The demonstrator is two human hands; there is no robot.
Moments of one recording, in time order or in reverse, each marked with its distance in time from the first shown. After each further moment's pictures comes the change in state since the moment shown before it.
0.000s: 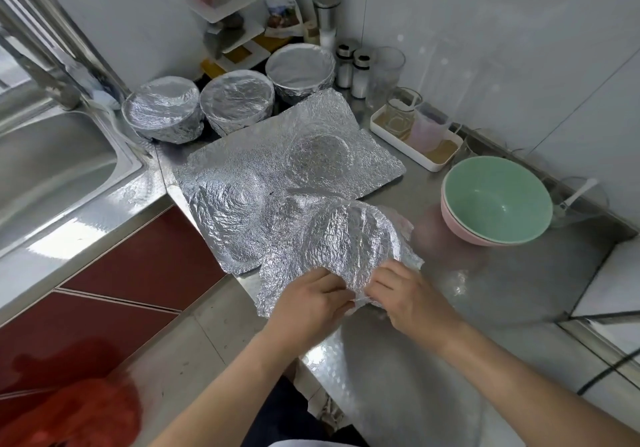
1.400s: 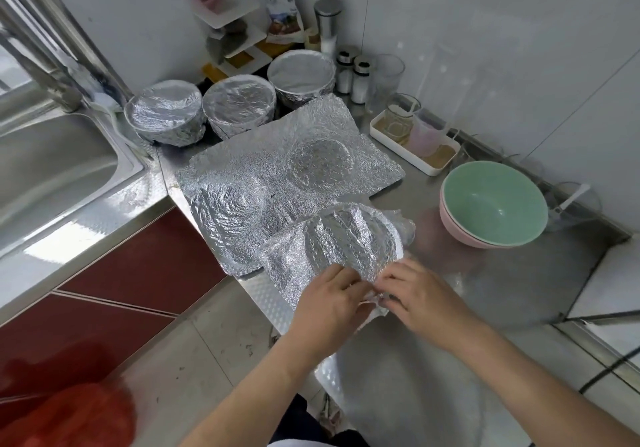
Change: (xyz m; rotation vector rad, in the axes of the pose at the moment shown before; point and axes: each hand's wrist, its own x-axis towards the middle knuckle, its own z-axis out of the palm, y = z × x) left_hand 0.013 0.020 0.014 -0.022 0.014 -0.135; right_hand -0.004 0.004 -0.020 0.139 -0.111 0.148
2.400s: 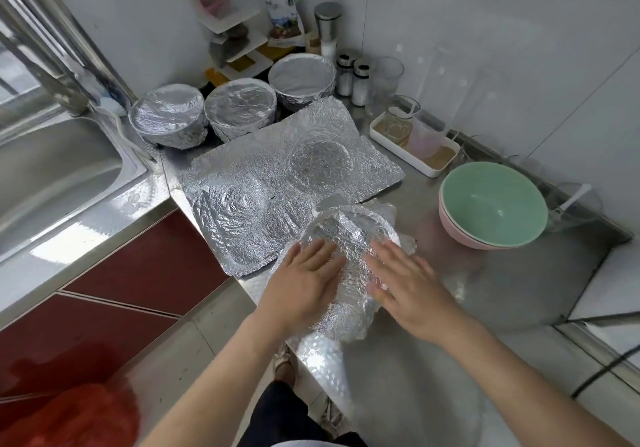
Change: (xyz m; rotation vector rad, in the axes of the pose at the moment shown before) left_hand 0.002 -0.037 -0.029 0.114 -0.313 -0.142; right_hand 0.008 0.000 0.007 -0.041 -0.176 0.258
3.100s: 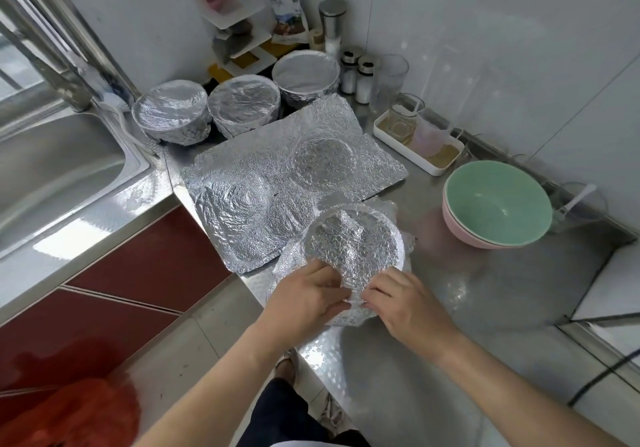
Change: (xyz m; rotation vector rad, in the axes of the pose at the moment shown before) left_hand -0.014 0.000 0.011 -0.035 0.270 0.299; right_hand -0.009 -0.010 0.024 -0.102 0.374 -0.353
